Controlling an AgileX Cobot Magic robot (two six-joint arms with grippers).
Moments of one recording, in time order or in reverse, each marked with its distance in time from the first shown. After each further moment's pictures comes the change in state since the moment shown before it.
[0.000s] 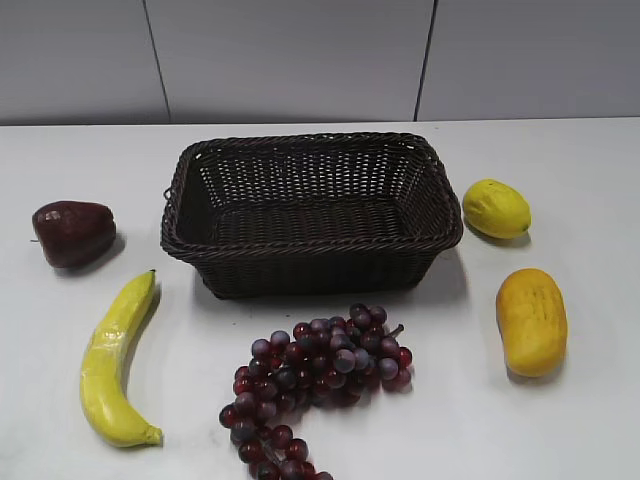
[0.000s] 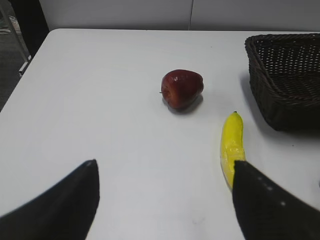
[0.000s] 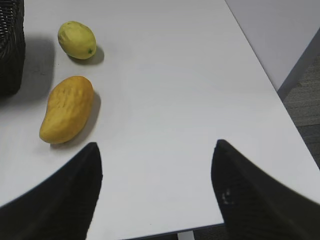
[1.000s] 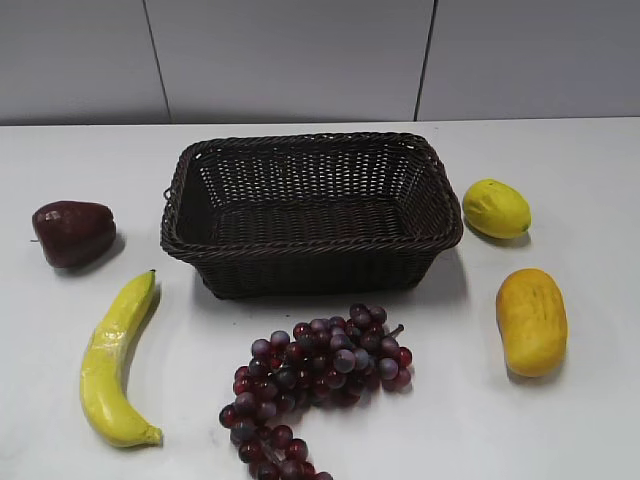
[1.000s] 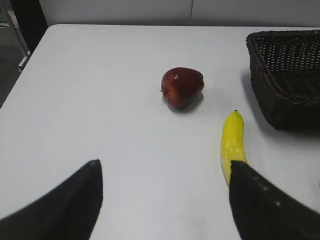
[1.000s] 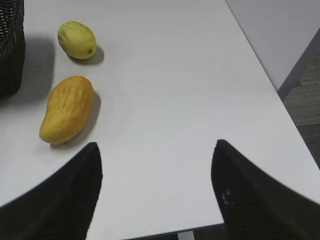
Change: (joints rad) left arm 0.000 0.065 -0.016 0.000 -0.029 0.000; right arm 0.000 0.000 0.000 0.000 0.000 0.000
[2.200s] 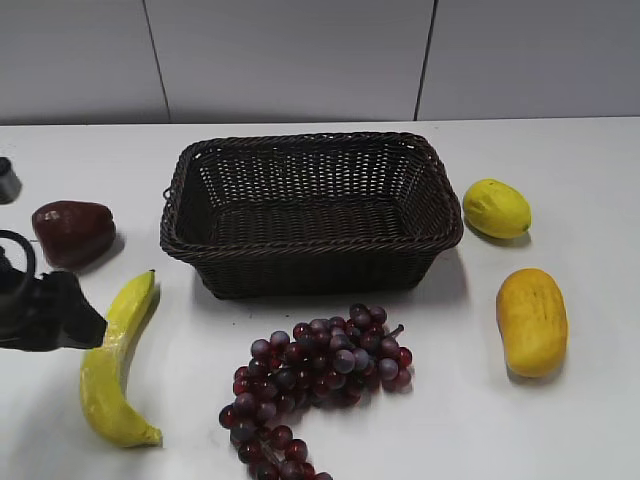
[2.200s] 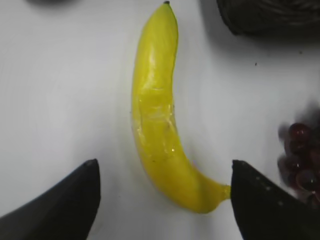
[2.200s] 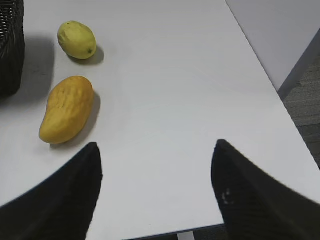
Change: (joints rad) left arm -0.294 1.196 -0.046 -0.277 -0.475 0.050; right arm 0.000 0.000 0.000 0.000 -0.001 0.000
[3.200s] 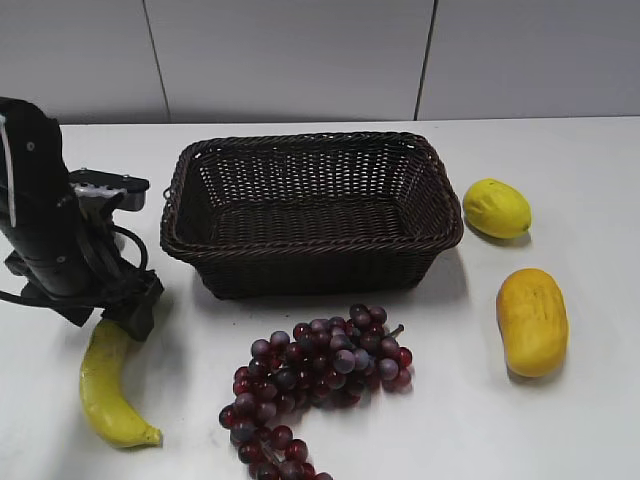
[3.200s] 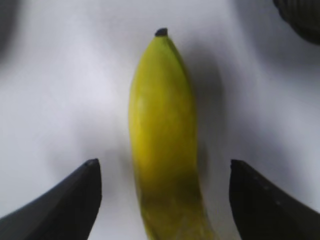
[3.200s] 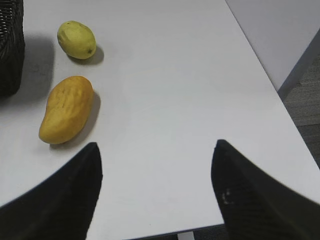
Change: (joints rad) left arm -0.070 0.571 -0.400 0.252 0.145 -0.053; right arm 0.000 0.000 0.000 0.000 0.000 0.000
